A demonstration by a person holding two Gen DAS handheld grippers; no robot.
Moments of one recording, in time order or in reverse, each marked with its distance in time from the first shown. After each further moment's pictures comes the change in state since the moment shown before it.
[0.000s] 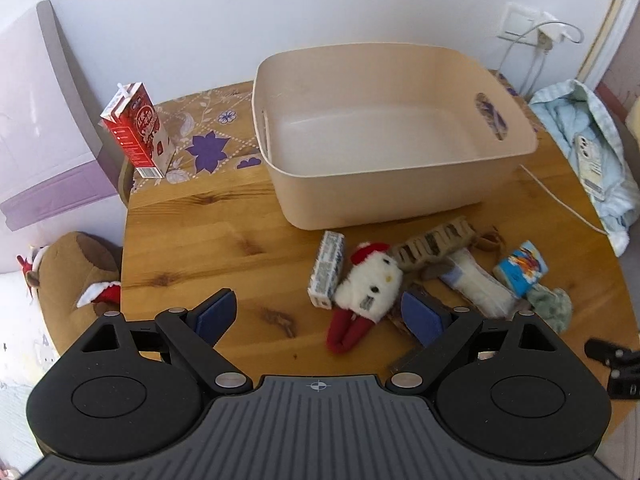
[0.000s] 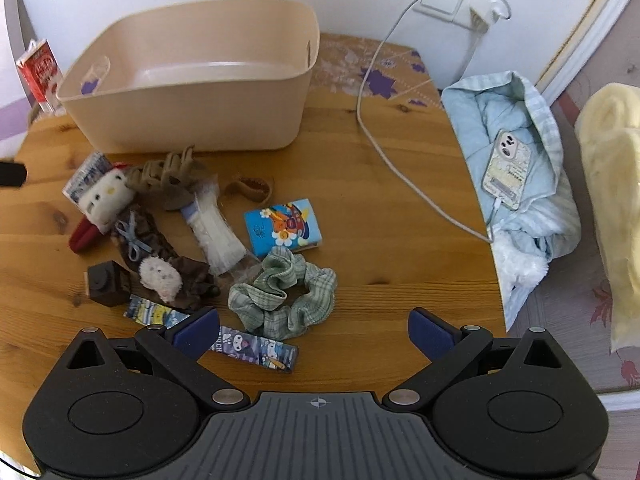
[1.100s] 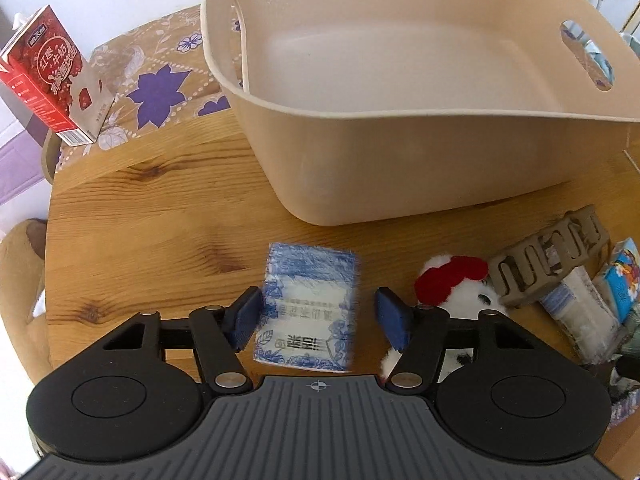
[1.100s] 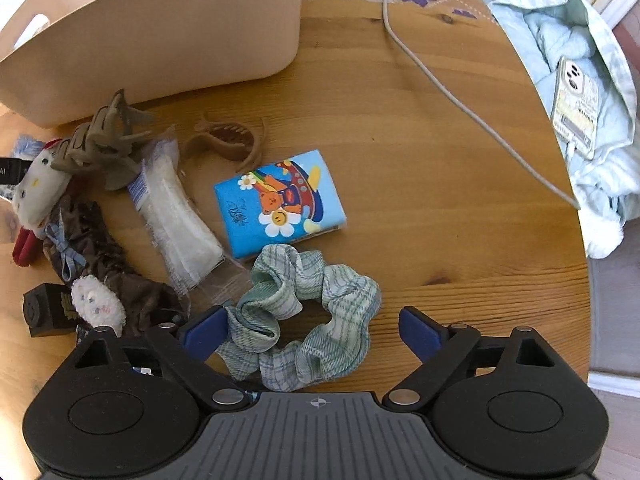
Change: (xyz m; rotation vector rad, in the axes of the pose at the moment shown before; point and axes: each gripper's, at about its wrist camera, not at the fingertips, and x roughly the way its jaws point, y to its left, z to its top) left arm 0.152 0.012 0.027 0.092 0.168 -0.030; right arm 0.107 -0.011 0.023 0.019 0.176 0.146
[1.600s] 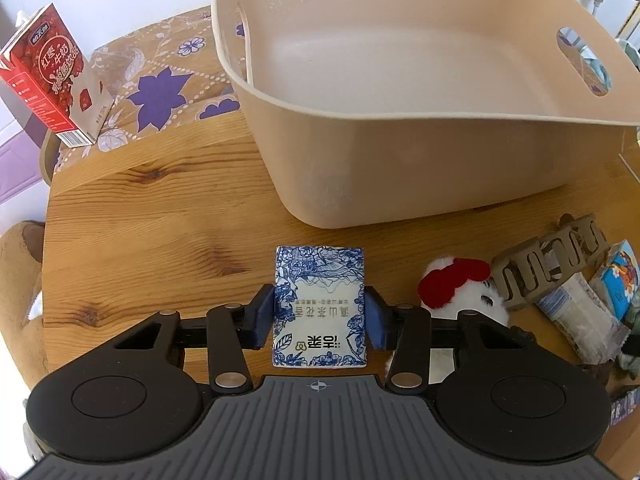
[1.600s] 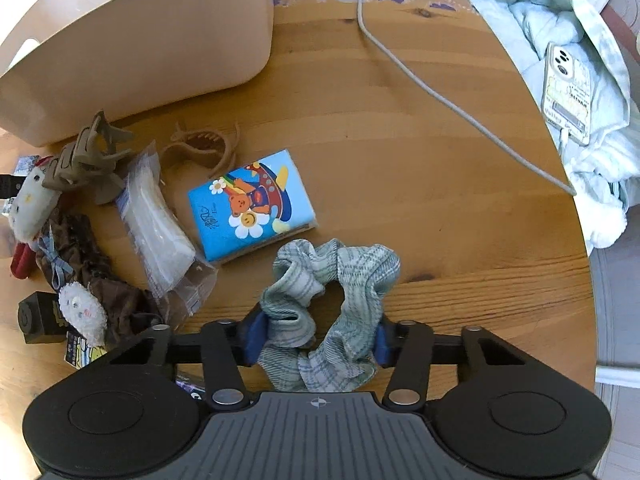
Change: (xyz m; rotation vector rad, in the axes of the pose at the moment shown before) left arm -0.002 0.004 0.000 0.008 -0.019 -0.026; right arm -0.004 -0.025 -0.017 -0.022 -0.062 0.054
